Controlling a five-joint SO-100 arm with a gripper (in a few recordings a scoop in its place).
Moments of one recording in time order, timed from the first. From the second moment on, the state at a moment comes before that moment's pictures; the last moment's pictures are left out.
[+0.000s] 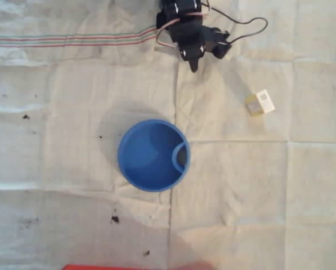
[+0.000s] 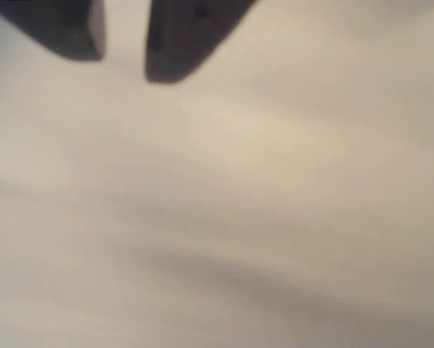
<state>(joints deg) -25.4 178.7 160.0 66.8 3.8</state>
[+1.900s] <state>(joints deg) -42.4 113.9 107.2 66.9 -78.4</state>
